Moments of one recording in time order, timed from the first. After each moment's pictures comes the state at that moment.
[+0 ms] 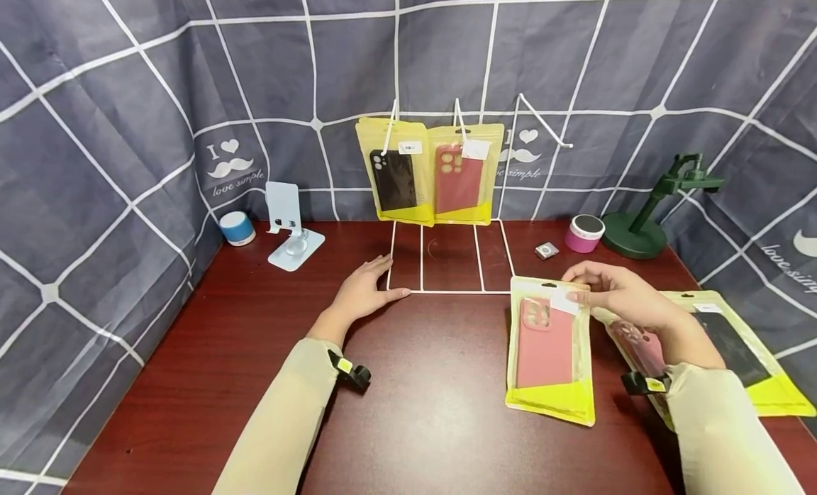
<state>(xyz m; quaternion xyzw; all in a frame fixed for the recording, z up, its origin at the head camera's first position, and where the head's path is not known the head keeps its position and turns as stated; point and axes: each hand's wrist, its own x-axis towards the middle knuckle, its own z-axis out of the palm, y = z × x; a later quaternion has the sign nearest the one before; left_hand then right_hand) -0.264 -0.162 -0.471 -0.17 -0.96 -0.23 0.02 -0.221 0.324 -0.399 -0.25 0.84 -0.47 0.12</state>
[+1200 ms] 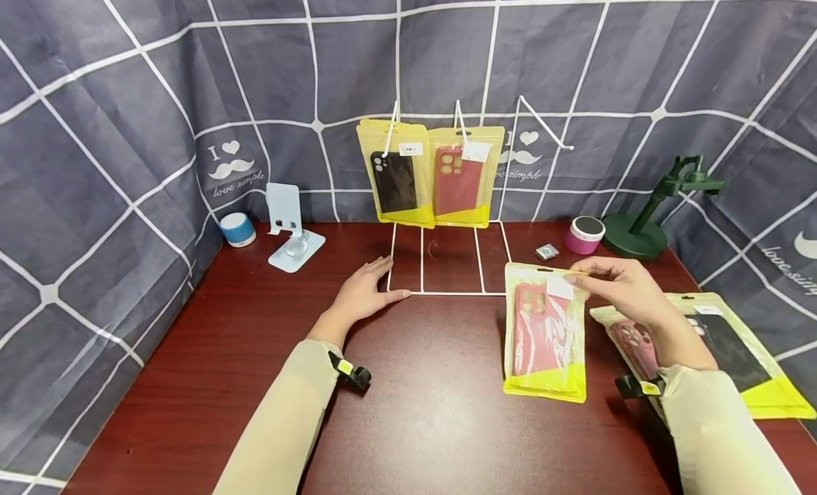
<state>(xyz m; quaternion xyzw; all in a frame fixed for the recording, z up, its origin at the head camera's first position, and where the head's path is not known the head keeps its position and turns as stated) -0.266 -0.164 -0.473 -0.17 -0.96 -0.23 0.02 -0.216 0.312 -0.391 -0.14 0.87 -0.47 -0.02</state>
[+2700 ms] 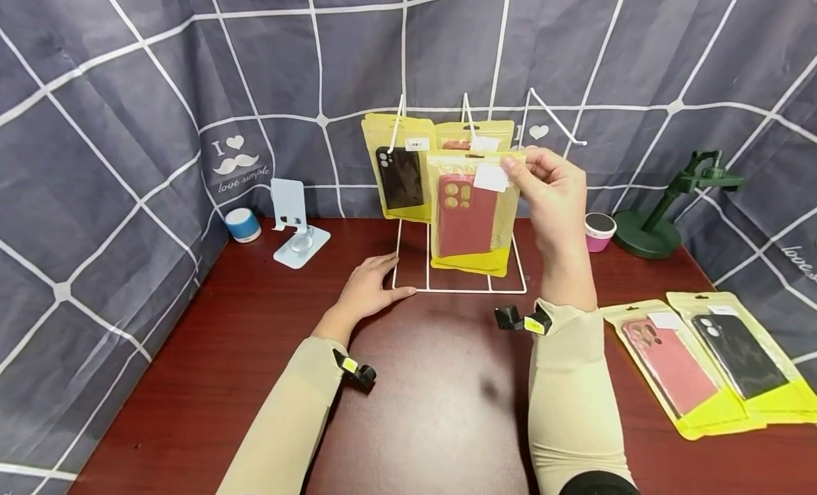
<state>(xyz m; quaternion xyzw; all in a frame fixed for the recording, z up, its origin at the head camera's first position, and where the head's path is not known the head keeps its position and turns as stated) -0.267 -0.163 -0.473 -0.19 -0.96 -0.21 0.06 -0.253 0.136 -0.275 -0.16 0.58 -0.76 -0.23</state>
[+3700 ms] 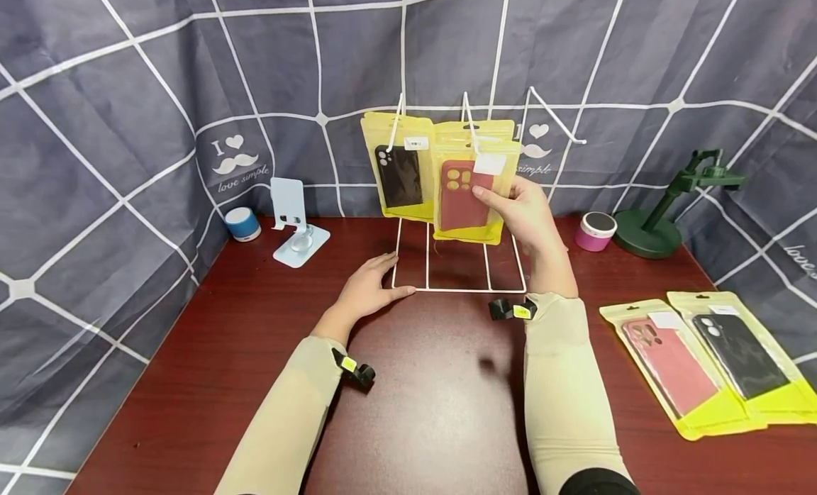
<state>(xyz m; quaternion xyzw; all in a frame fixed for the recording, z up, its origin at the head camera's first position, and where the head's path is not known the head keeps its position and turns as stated) -0.268 -0.164 -0.476 -0.17 -0.96 -0.23 0.03 -0.290 0.137 -0.324 -0.13 0.70 -0.70 -0.05</state>
